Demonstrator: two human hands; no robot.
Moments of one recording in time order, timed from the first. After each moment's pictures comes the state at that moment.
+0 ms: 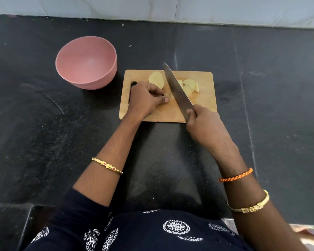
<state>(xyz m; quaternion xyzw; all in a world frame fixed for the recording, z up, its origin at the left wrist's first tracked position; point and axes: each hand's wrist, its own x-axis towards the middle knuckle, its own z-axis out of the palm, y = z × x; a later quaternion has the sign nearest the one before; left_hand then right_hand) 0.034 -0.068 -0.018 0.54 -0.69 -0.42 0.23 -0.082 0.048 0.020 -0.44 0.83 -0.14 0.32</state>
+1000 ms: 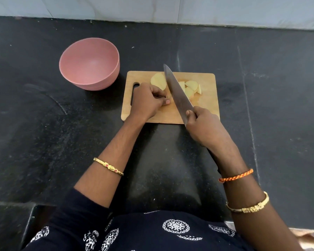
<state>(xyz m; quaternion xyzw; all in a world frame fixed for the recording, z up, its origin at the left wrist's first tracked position) 0.033 -0.065 -0.016 0.55 -0.70 -0.39 0.23 -0.080 0.045 0.027 -0.43 0.81 -0.16 0.38</state>
